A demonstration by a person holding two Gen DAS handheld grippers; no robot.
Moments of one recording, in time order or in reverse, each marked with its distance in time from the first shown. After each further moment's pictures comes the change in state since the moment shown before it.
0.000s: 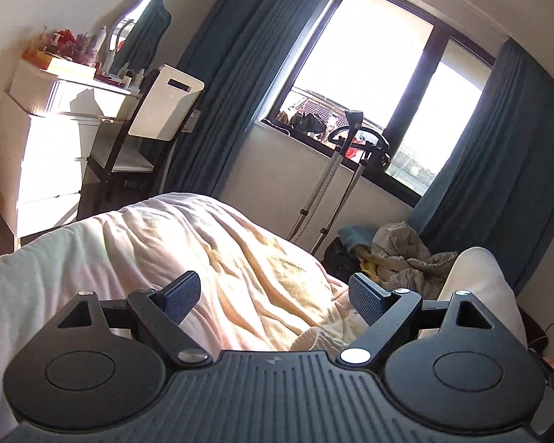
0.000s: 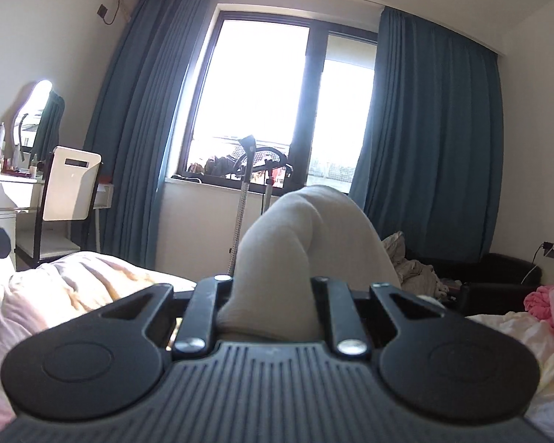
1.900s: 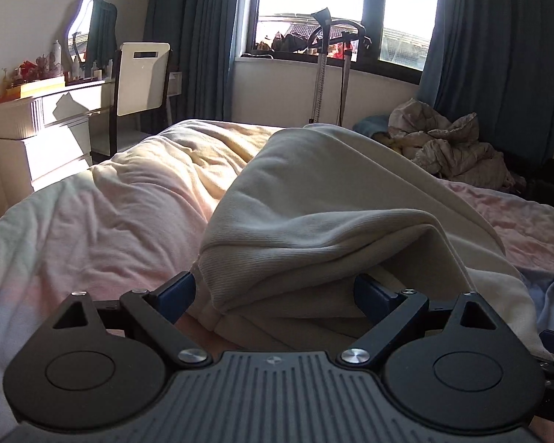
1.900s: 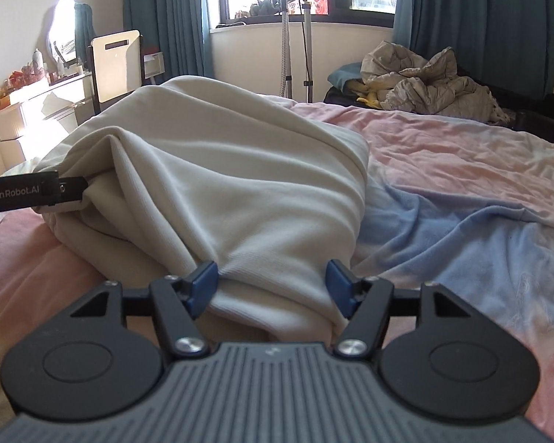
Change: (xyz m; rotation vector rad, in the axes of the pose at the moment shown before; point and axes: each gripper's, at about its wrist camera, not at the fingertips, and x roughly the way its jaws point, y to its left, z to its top) left arm 0.000 -0.076 -0.128 0.354 0.245 0.124; right arm -0.071 -0.116 -0.092 0.180 0.539 0.251
